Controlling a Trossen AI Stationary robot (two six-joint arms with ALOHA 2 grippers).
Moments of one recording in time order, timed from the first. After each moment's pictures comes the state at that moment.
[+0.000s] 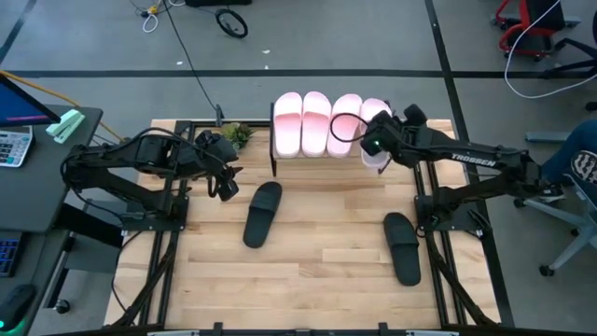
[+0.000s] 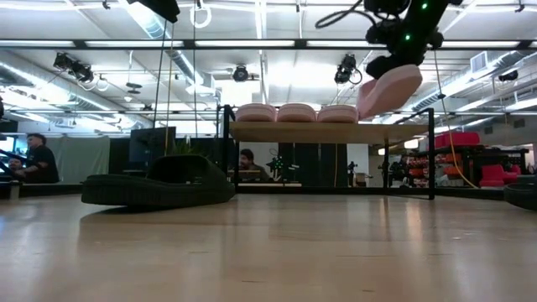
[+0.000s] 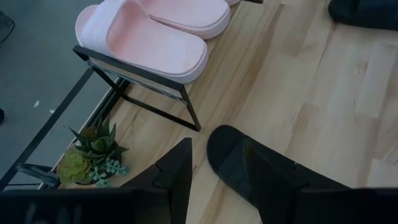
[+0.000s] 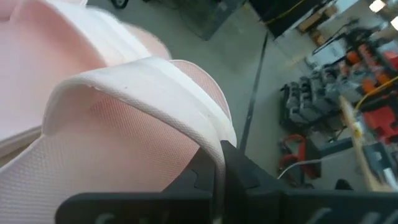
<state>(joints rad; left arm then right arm) -0.06 1.17 1.42 -1.13 -0.47 -0.35 -0.36 1.20 1.05 -0.82 0.99 0.18</state>
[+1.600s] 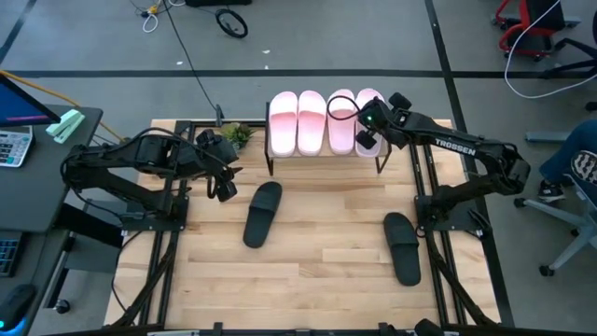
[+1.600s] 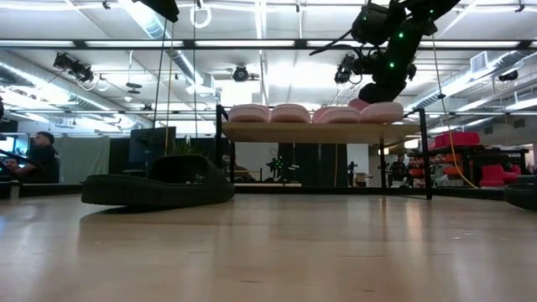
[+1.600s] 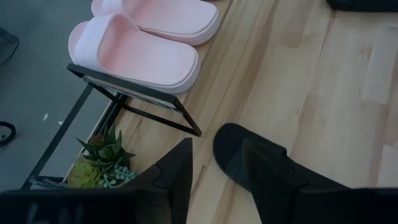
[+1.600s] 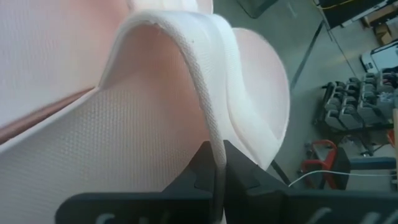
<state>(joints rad) -0.06 1.17 1.42 -1.13 -0.47 -0.27 -0.59 1.37 1.05 -0.67 0.62 -0.10</state>
